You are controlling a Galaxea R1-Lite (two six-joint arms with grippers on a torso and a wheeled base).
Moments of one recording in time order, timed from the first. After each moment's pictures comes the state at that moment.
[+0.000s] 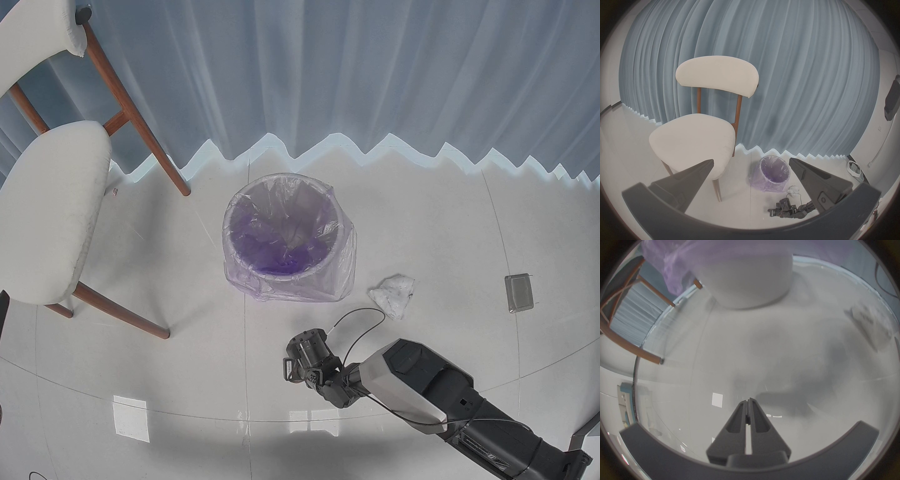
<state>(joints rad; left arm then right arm) -0.03 0.47 -0.36 -0.32 -0.06 -0.23 0.72 3.03 -2.00 -0.36 -0.25 0.39</state>
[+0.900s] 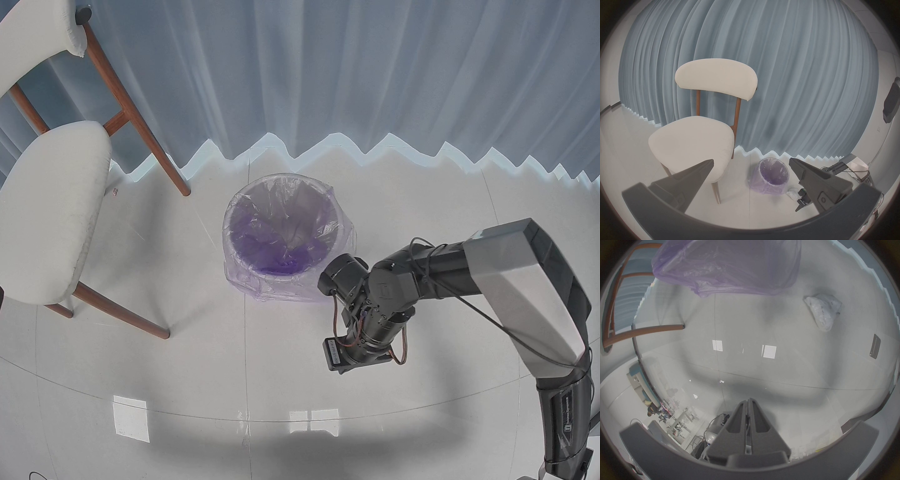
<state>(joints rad) -0.03 0.47 -0.37 -0.32 -0.06 -0.23 0.68 2.39 -1.79 0.71 0.03 0.45</state>
